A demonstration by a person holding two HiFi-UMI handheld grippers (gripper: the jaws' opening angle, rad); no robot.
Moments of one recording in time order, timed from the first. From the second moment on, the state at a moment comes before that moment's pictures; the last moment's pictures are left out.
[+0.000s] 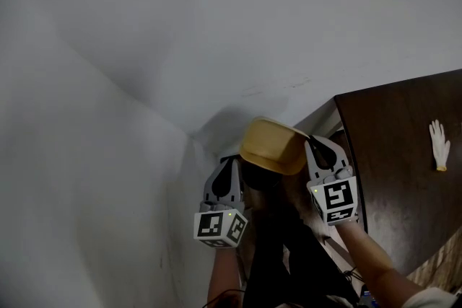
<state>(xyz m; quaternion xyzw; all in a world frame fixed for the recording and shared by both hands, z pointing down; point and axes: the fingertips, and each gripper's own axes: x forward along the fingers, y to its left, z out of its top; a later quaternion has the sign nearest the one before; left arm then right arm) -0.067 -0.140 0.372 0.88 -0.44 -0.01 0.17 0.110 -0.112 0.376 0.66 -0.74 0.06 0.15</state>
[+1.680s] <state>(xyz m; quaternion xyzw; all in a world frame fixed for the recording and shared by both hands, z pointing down) -0.072 -0.163 0.662 0.86 -0.43 0.11 0.26 0.085 -0.174 0.668 0.58 -0.73 0.08 0.35</state>
